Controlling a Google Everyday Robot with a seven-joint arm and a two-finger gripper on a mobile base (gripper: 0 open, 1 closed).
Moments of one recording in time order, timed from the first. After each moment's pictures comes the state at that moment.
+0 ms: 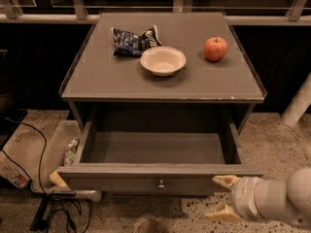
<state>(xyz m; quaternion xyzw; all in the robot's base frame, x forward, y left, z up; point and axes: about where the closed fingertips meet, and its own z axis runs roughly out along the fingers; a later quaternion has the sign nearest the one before) 0.358 -0.179 0.645 -0.51 0.80 0.11 0.30</state>
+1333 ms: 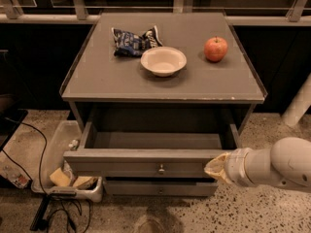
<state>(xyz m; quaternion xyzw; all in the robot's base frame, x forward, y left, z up) 0.447 -0.192 0.649 -0.50 0.80 0.08 0.32</state>
